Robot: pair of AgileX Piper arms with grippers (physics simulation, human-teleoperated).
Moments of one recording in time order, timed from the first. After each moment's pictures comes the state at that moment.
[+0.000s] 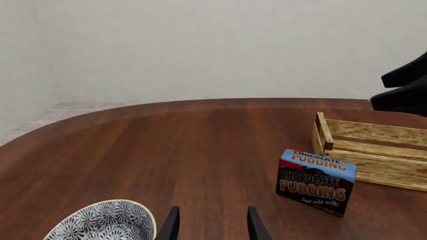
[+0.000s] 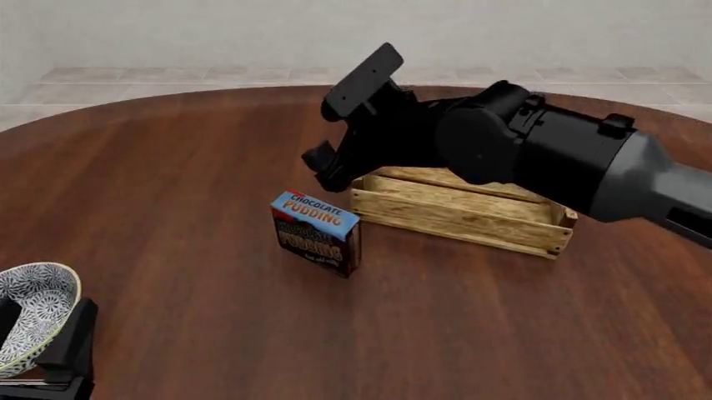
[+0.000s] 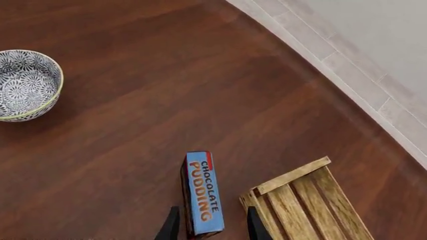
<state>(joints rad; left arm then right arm) 0.00 0.01 0.00 0.00 0.00 0.73 1.61 -1.42 0.39 -0.29</state>
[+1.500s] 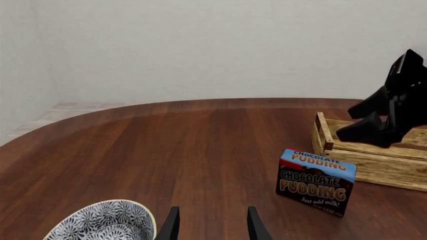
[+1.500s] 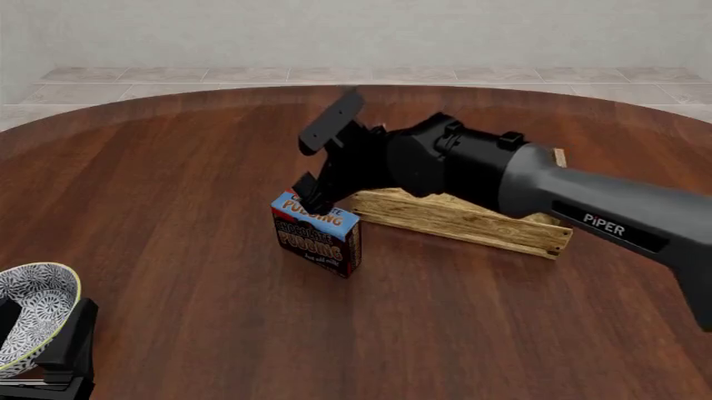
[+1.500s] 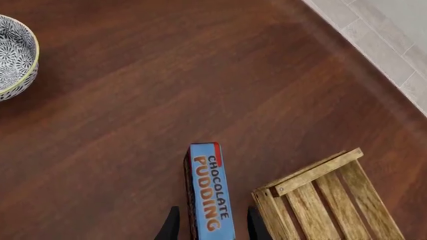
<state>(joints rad) 0.00 0.01 0.00 0.00 0.00 0.72 1.80 -1.49 0.39 -0.28</state>
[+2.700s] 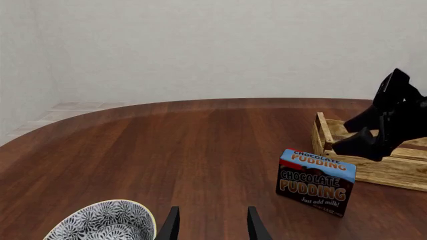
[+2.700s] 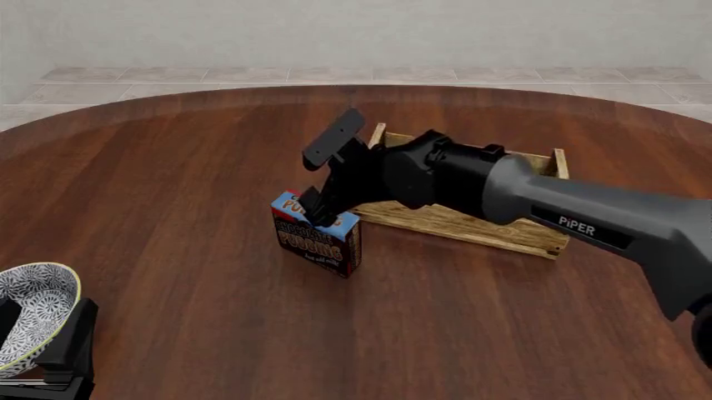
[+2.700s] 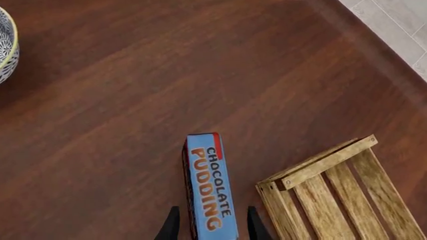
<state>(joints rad) 0.00 0.01 0.00 0.00 0.00 0.71 1.85 -1.46 0.36 -0.27</state>
